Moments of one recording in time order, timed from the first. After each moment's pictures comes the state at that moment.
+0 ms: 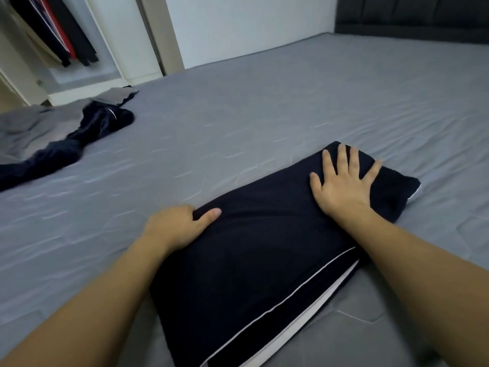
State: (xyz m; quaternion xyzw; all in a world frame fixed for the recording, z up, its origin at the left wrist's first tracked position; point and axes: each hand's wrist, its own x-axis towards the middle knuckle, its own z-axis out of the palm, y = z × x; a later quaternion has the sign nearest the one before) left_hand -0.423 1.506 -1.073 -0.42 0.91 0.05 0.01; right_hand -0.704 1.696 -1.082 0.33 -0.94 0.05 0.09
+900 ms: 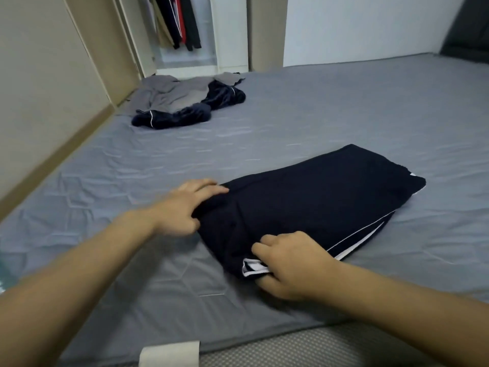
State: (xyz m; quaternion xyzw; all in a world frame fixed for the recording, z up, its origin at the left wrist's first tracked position) left_hand -0.124 1.557 -1.016 -0.32 0.94 0.14 -0.01; right_hand -0.335 1.752 -1.023 0.85 -0.53 0.06 0.03
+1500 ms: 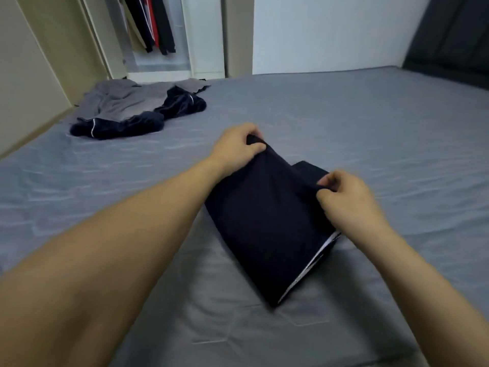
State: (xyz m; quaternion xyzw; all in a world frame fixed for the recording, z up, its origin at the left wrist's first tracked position) left_hand -0.406 1.526 -0.957 -0.33 0.87 0.24 -0.30; right_hand -0.535 1.728 -0.974 0.41 -0.81 0.40 -0.12
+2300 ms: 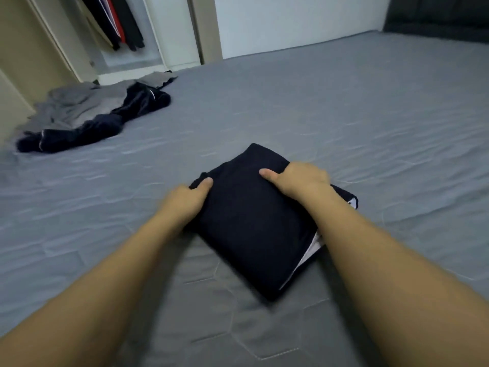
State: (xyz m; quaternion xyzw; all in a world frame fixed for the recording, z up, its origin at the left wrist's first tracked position) left_hand -0.405 1.549 -1.042 -0.61 0.68 0.38 -0.17; right_hand -0.614 1.639 -1.027 0.42 -0.89 0.11 -0.14
